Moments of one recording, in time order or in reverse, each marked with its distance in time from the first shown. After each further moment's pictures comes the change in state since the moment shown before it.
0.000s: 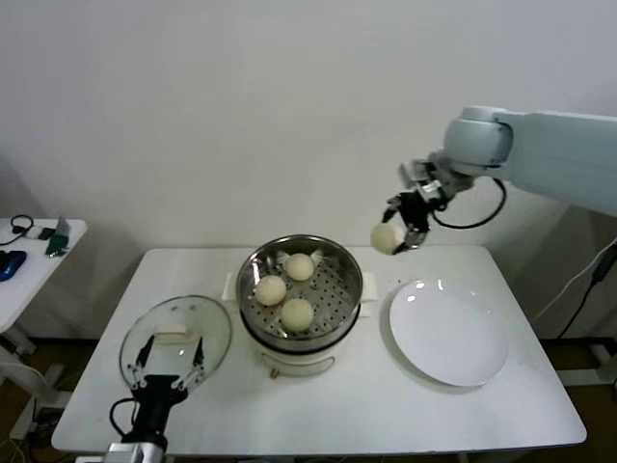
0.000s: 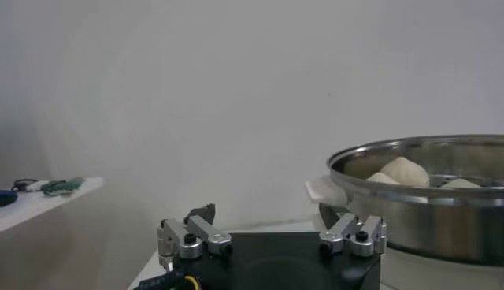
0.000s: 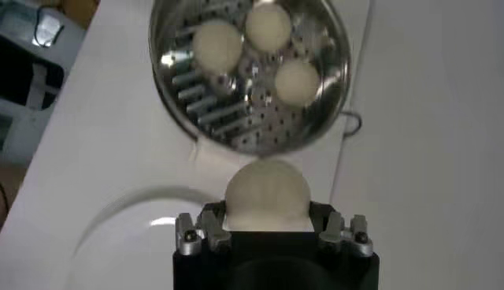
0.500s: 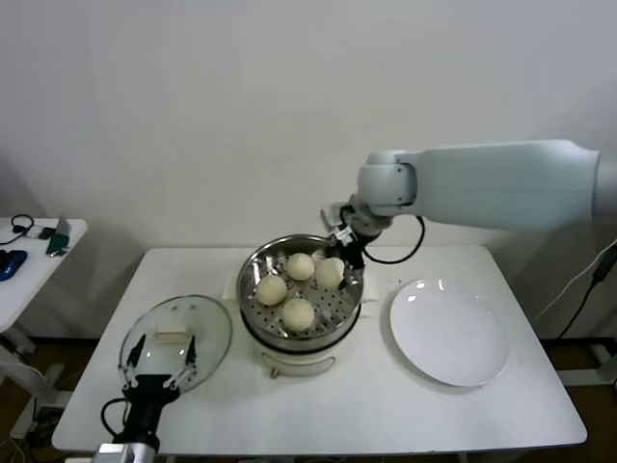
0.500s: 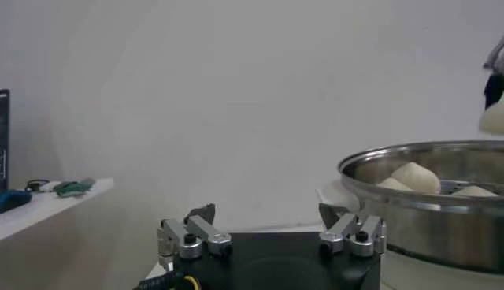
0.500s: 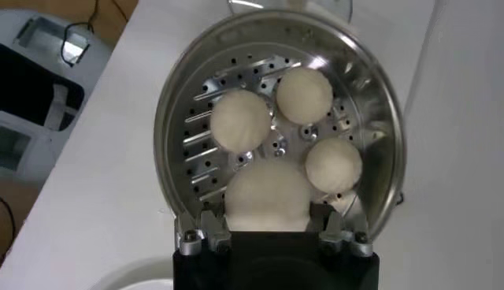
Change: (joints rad) left arm 0.010 0.007 -0.024 -0.018 -0.027 0.003 0.000; right arm -0.139 0.210 0.016 0.013 0.050 -0.111 0.127
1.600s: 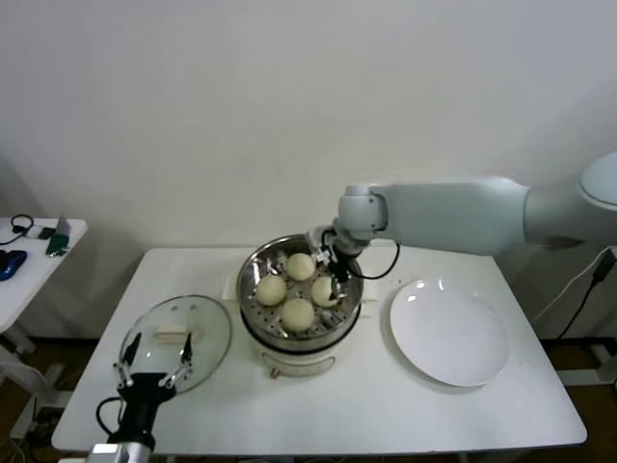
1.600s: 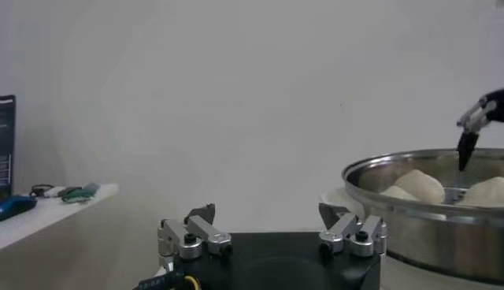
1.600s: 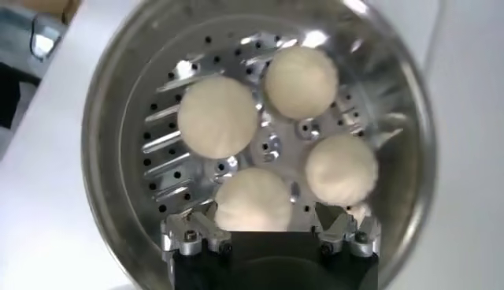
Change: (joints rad) left arm 0.005 0.008 -0.014 -0.013 -0.017 -0.003 0.000; right arm -0.152 0.054 0.061 -0.124 -0.037 -0.015 0.041
